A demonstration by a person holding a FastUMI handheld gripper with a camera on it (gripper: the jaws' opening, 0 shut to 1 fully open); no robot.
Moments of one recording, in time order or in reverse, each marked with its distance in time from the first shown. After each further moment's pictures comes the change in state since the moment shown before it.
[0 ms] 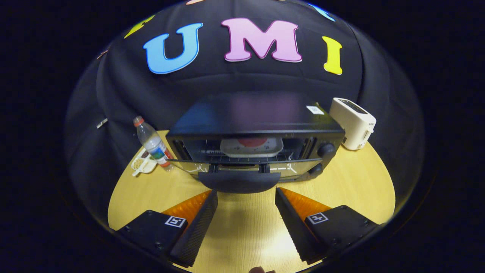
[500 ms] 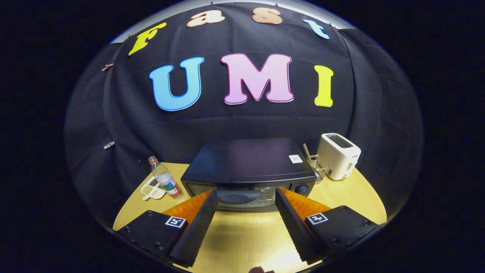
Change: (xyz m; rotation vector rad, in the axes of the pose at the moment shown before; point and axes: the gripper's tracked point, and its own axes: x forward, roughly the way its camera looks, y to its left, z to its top) arm -0.076 -0.013 0.083 0.002 -0.245 -0.003
